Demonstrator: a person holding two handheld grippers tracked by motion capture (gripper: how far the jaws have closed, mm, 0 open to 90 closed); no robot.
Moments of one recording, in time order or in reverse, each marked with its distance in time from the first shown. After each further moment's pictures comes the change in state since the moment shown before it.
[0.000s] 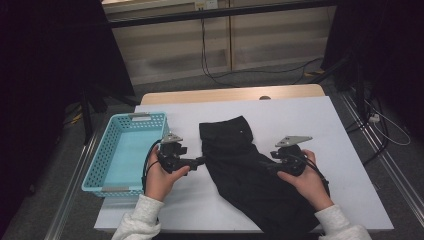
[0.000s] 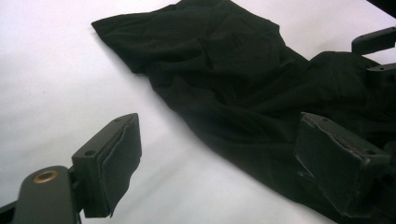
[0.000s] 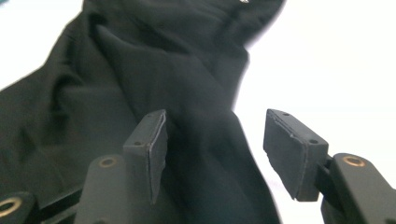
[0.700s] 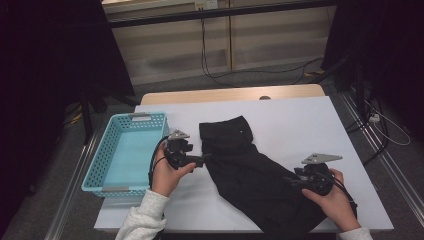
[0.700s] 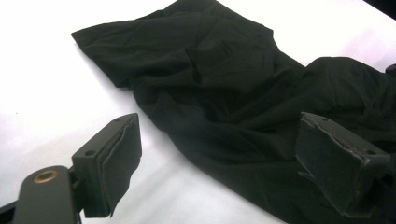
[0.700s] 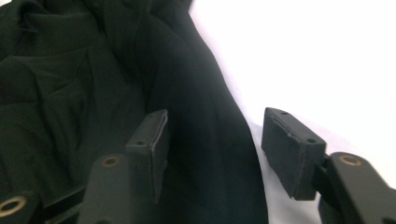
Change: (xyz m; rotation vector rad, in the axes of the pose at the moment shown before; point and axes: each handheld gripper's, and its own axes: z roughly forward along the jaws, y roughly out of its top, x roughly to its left) left arm -0.006 0.010 0.015 0.002 -0.017 0.016; right arm -0.014 -0.060 -0.042 0.037 -0.060 0.091
